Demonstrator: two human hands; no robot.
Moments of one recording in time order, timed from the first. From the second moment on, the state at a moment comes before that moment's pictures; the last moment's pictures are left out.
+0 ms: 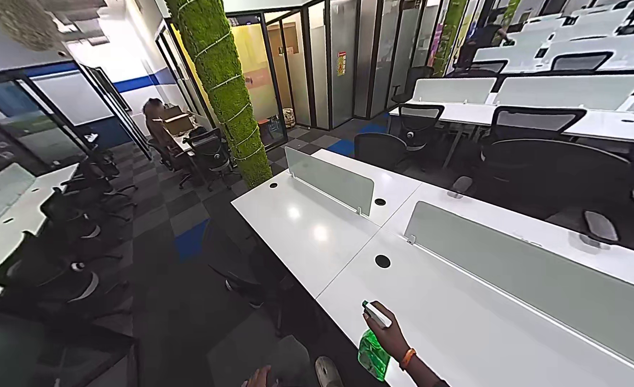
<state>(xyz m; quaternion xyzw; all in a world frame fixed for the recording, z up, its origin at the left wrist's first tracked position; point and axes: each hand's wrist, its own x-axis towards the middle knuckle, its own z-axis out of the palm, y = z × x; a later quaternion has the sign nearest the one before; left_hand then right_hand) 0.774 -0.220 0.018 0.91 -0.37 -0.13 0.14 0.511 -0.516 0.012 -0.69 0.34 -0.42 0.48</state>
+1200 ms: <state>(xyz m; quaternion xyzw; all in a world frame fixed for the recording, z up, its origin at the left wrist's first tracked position) 1.220 -0.539 -0.005 0.83 -0.52 -0.20 0.10 0.689 -0.436 0.022 -0.61 0.54 -0.48 0.33</state>
